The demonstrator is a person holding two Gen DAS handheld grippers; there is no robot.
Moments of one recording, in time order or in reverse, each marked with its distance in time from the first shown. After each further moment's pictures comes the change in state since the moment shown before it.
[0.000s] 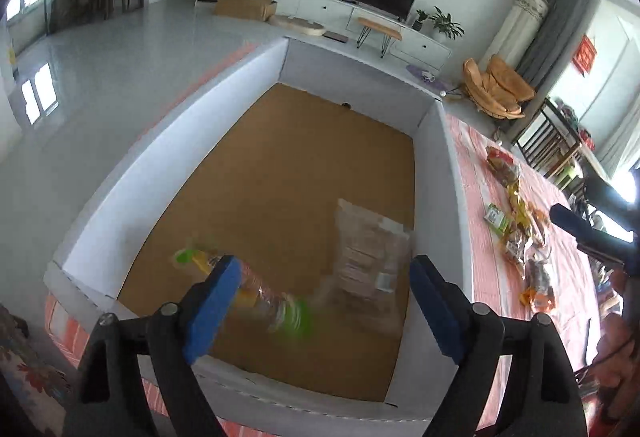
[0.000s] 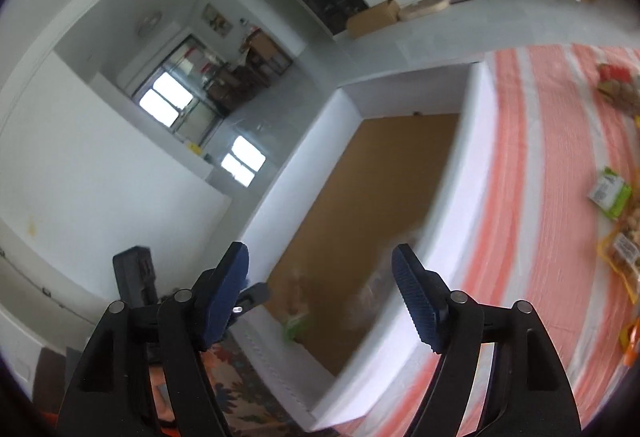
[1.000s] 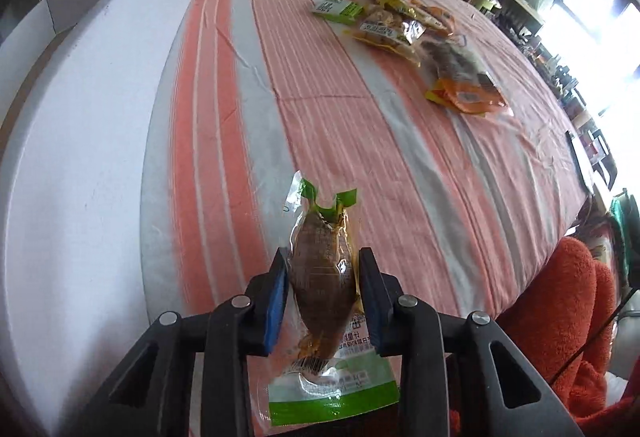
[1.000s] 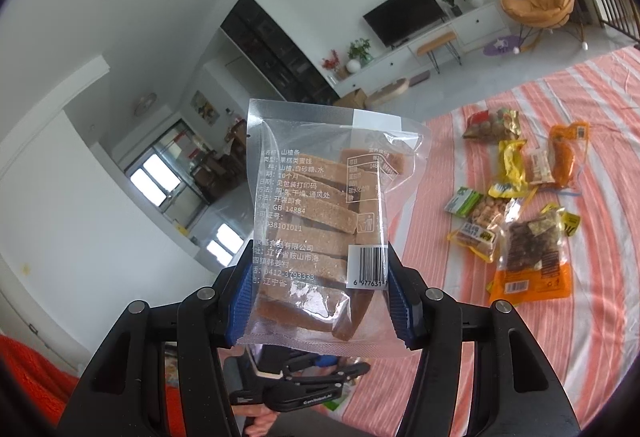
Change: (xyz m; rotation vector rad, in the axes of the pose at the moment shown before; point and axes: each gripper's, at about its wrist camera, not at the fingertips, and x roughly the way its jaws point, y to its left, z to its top) left arm 0.082 -0.145 -0.160 0.406 0.375 -0.219; right arm -0.207 -0.067 -0.095 0.028 -0.329 -0.052
